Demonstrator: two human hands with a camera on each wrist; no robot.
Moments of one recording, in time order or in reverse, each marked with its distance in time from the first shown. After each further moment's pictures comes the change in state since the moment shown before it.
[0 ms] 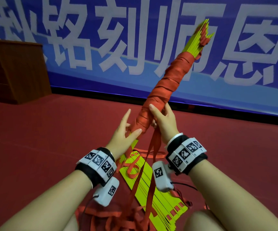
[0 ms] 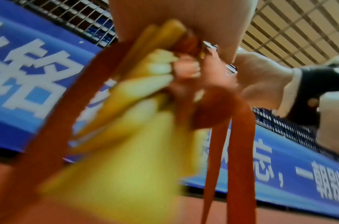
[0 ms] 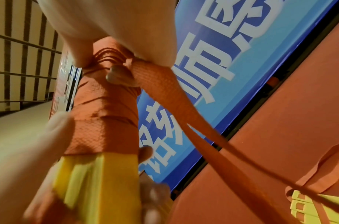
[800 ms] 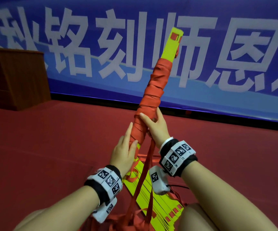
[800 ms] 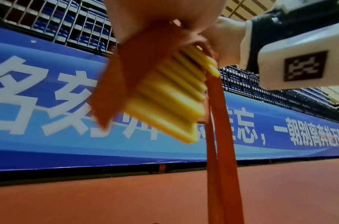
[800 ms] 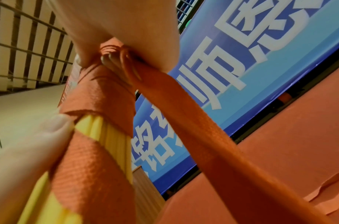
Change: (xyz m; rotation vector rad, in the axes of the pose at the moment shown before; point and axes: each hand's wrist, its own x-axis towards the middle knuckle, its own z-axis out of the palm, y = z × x) left_hand -0.044 -0.009 0.014 0.291 0.160 0.179; right_hand -0.022 -0.012 0.019 -0.065 -0.030 0.001
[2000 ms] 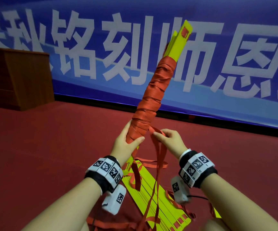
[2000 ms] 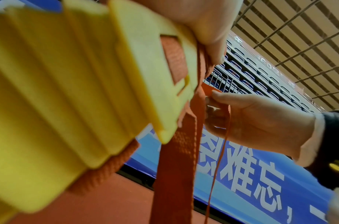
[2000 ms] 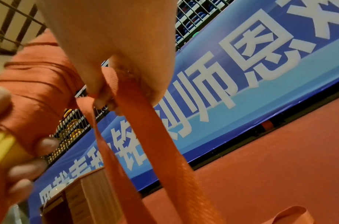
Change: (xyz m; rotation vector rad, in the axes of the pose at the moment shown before) left_hand 0.050 -0.016 -0.019 -0.462 0.008 -0.165; right_hand 0.020 0.037 -0.044 -0.550 -0.147 0.072
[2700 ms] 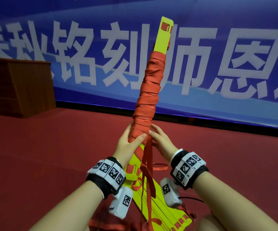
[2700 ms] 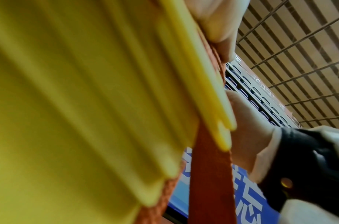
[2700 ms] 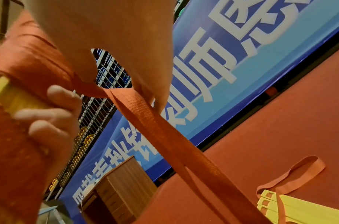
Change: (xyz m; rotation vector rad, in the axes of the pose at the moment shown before) left_hand -0.021 0.045 0.010 -0.220 -0.039 -0.040; right_hand -0.013 -0.027 0.020 0.493 -0.119 0.154
